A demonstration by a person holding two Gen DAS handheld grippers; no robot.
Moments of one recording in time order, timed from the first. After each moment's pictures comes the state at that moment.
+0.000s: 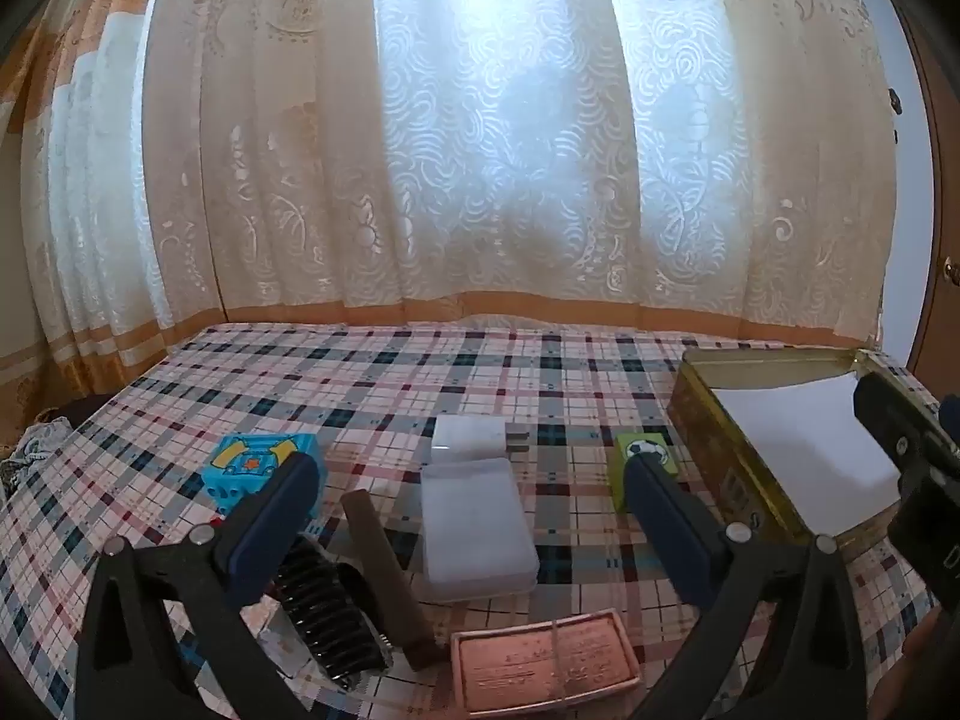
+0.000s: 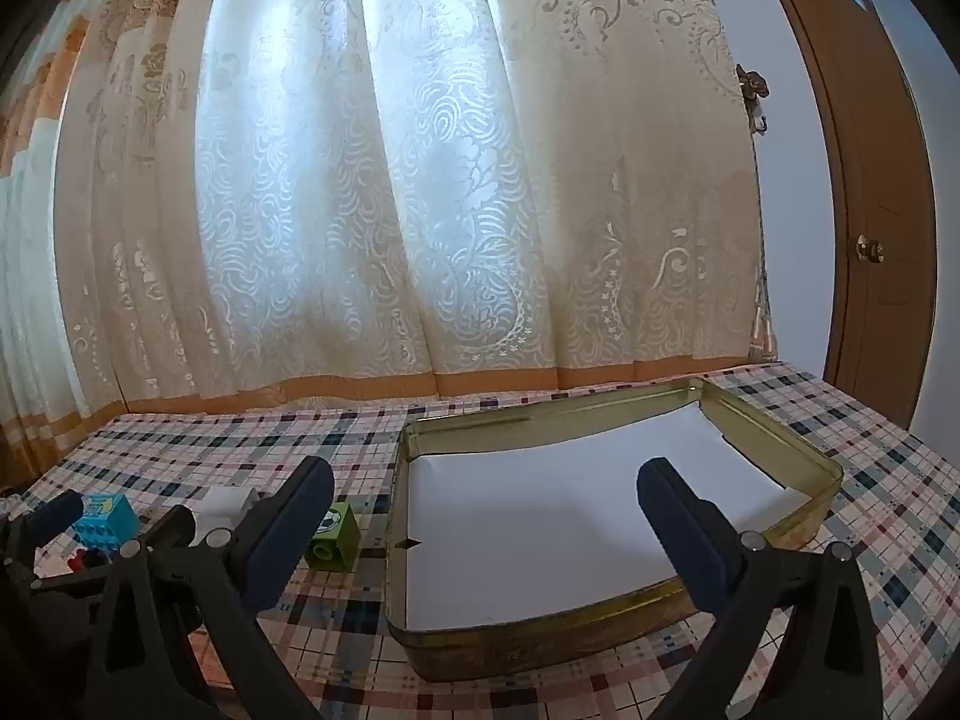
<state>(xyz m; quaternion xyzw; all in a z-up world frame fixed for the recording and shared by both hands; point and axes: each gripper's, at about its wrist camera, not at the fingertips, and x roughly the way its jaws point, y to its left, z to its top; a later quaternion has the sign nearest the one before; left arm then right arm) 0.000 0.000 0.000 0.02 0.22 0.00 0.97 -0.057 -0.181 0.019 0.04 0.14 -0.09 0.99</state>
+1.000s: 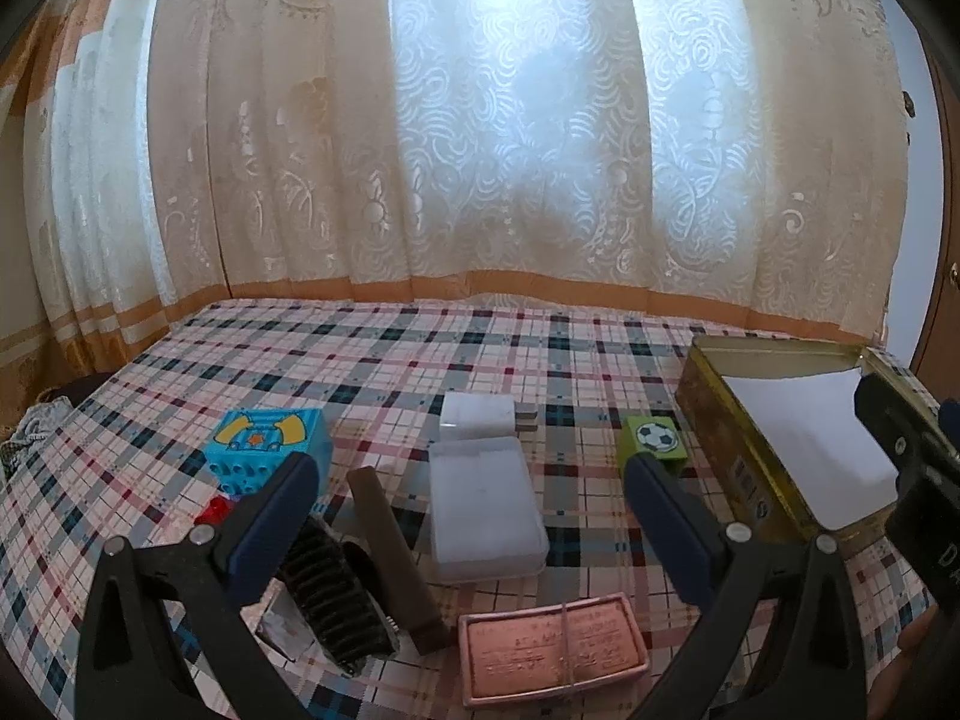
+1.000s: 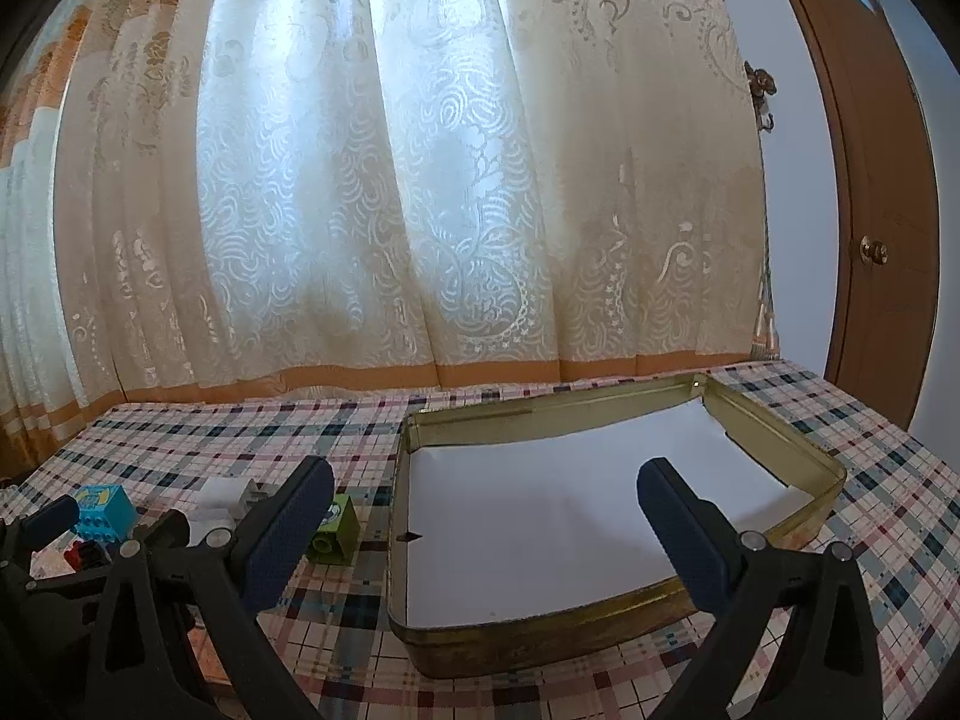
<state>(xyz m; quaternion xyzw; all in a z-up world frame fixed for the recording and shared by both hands) 0.003 0.008 -0.004 0.00 0.25 0.00 0.97 -0.060 -0.178 0.019 0.03 0.15 -0.09 0.98</state>
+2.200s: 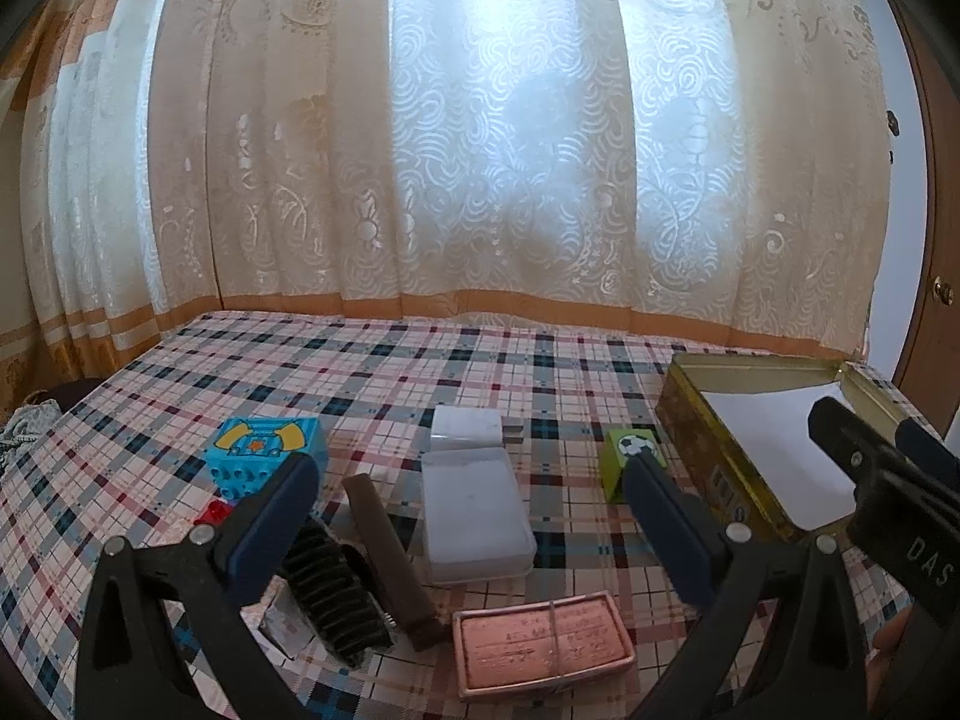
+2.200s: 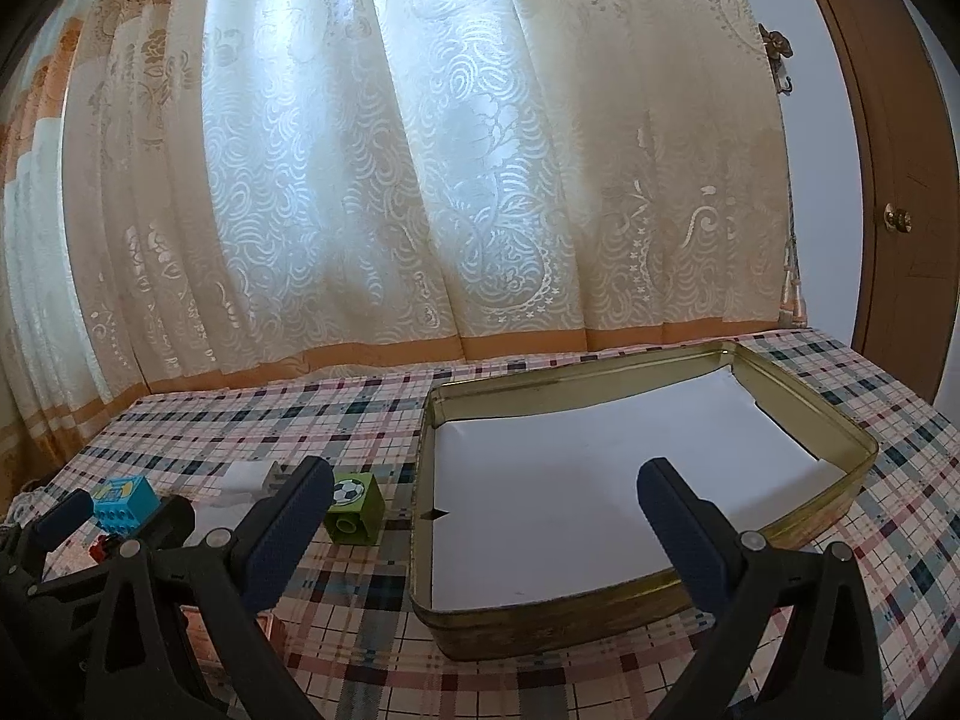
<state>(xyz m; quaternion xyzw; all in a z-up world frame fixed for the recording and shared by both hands) -0.009 0.011 -0.002 -0.02 0.22 -0.02 0.97 -0.059 -0.181 0.012 0.05 0.18 -0.05 0.98</state>
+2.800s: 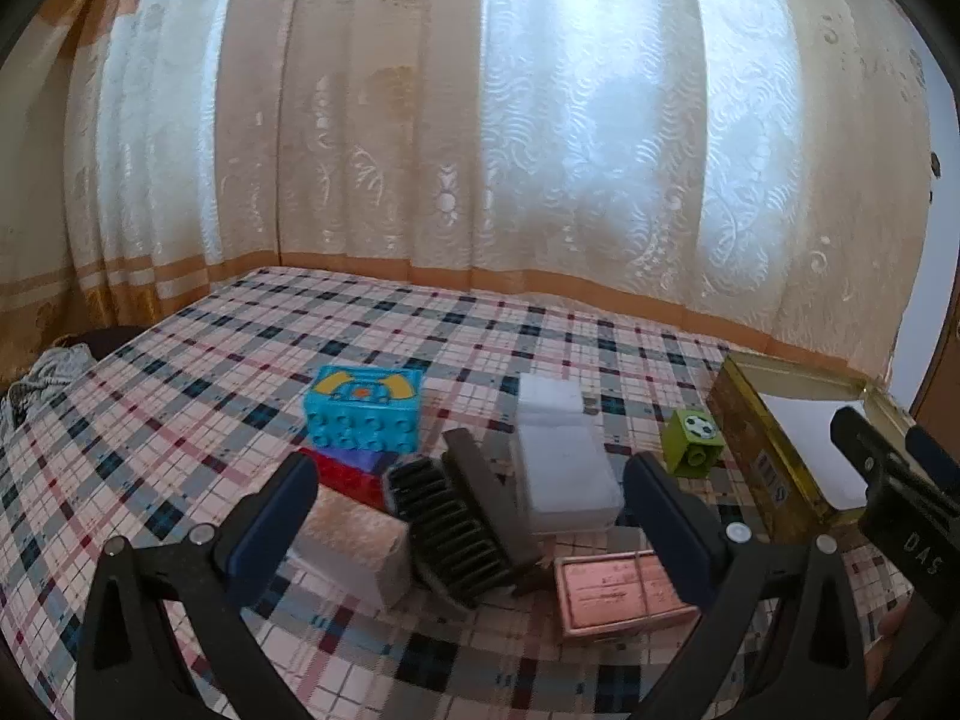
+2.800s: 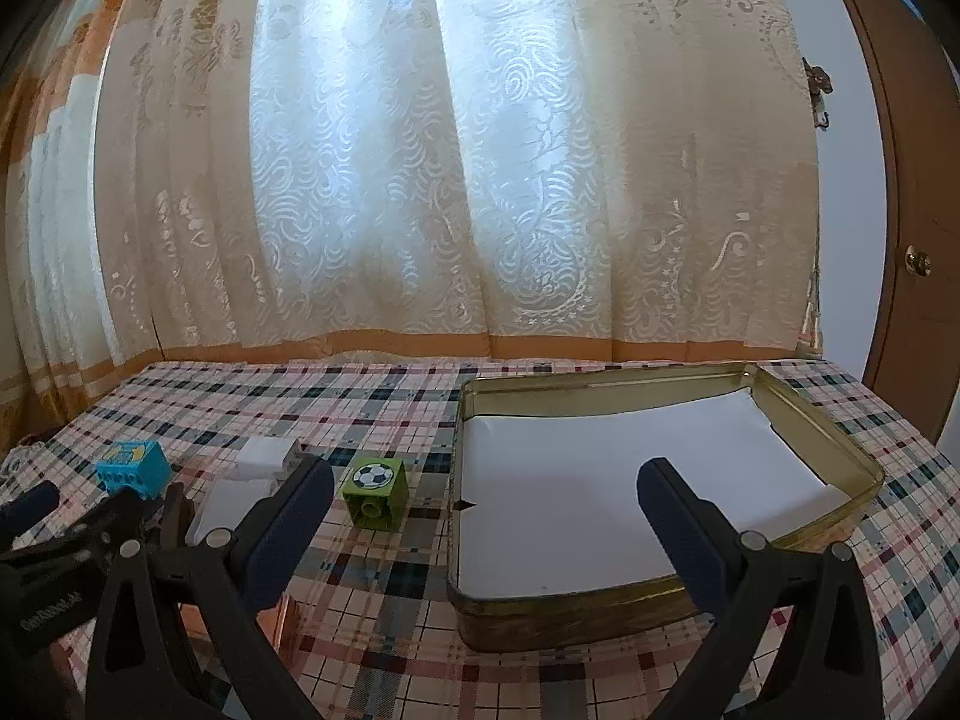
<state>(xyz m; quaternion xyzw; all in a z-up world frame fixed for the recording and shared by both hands) -0.033 0.063 -0.008 -0.06 0.24 0.03 0.97 -0.063 -0.159 0.008 0.00 0.18 -0.02 0.98</state>
